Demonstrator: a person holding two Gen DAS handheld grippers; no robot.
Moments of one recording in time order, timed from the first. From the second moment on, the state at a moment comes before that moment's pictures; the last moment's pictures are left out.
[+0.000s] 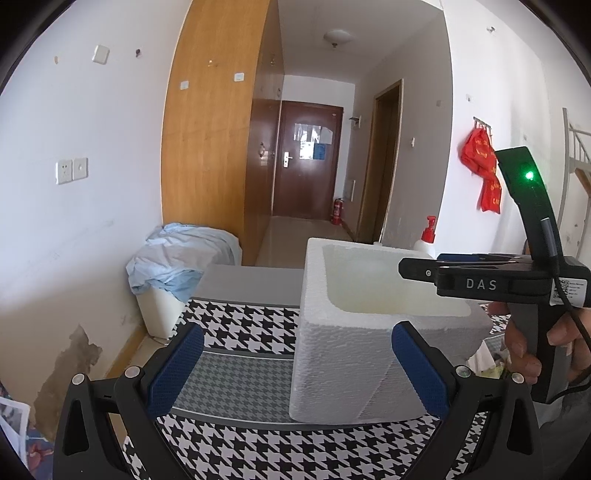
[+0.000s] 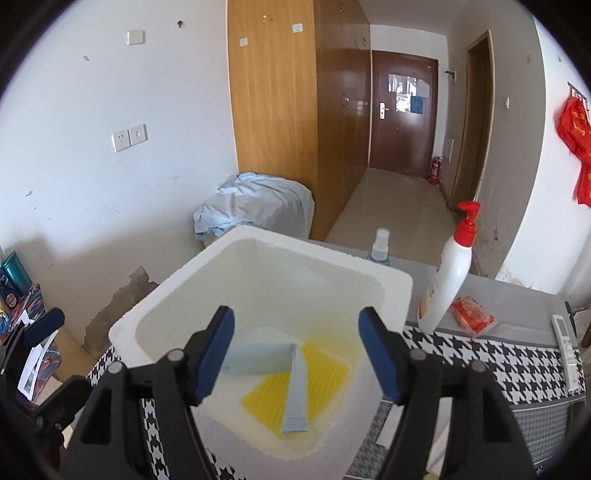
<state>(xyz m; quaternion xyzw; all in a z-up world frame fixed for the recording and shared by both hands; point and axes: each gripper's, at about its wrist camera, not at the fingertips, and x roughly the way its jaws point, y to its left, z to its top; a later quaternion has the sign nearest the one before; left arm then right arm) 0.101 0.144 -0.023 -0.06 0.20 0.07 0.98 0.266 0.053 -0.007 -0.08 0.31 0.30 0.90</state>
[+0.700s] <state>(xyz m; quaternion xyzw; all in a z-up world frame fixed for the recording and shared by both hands) 0.091 0.120 -0.011 -0.05 0.19 0.05 0.98 0.217 0.017 0.019 -0.09 0.24 0.29 0.92</state>
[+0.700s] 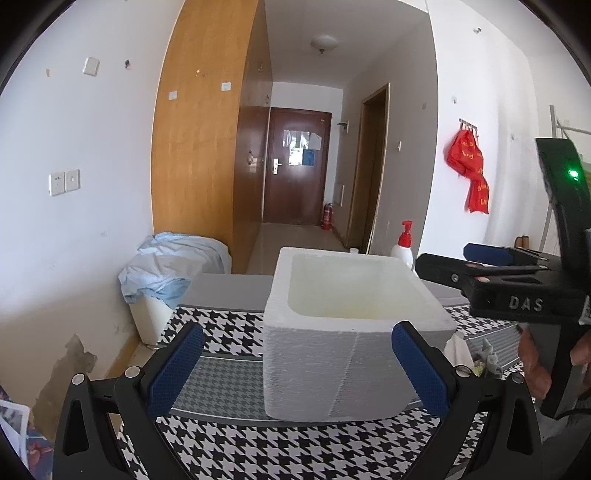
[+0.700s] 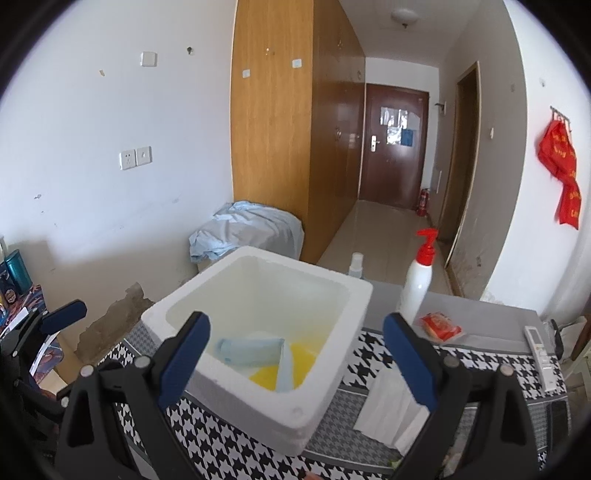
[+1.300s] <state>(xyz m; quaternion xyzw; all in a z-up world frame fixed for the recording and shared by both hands) 0.063 0.091 -0.001 -0.05 0.16 0.04 0.99 0.179 -0.030 0.022 -0.06 0.20 0.28 0.94</state>
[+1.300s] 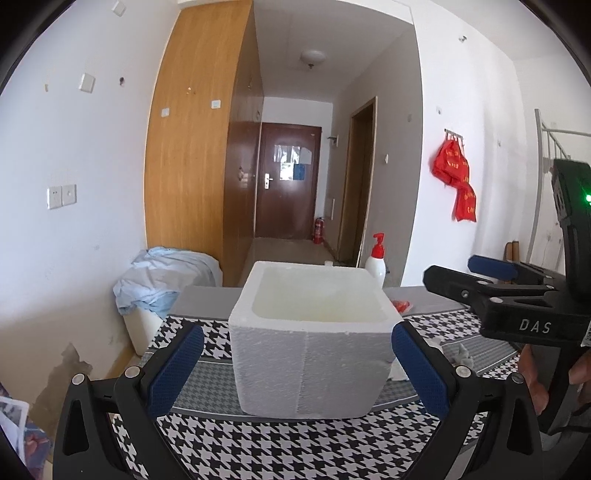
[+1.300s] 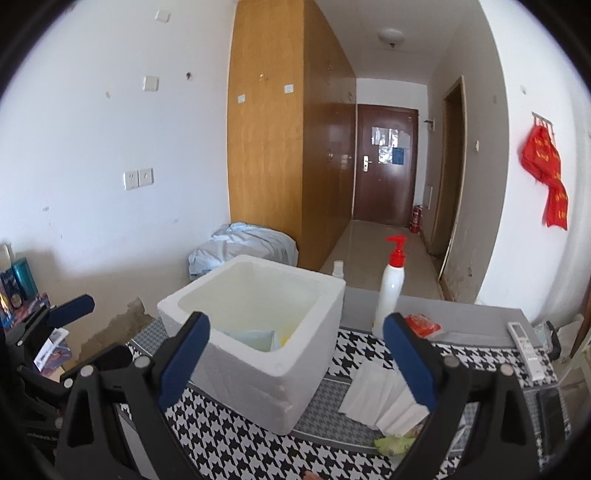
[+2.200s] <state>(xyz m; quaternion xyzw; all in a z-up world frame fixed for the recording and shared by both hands) 0.059 0.057 -0.035 -0.06 0.13 0.04 0.99 0.158 -0.097 -0.023 -0.04 0.20 0.22 0.95</state>
